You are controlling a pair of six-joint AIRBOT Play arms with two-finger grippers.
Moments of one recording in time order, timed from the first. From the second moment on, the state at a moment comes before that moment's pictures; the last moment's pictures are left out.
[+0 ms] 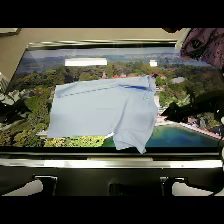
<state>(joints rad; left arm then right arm) 0.46 -1.30 1.17 1.30 -1.31 -1.64 -0.36 -1.45 1.06 2.25 -1.38 -1.86</state>
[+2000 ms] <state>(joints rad) 0.57 -1.41 0.80 0.97 -1.24 -1.20 -0.21 -1.32 0.72 2.35 -1.10 -1.99</state>
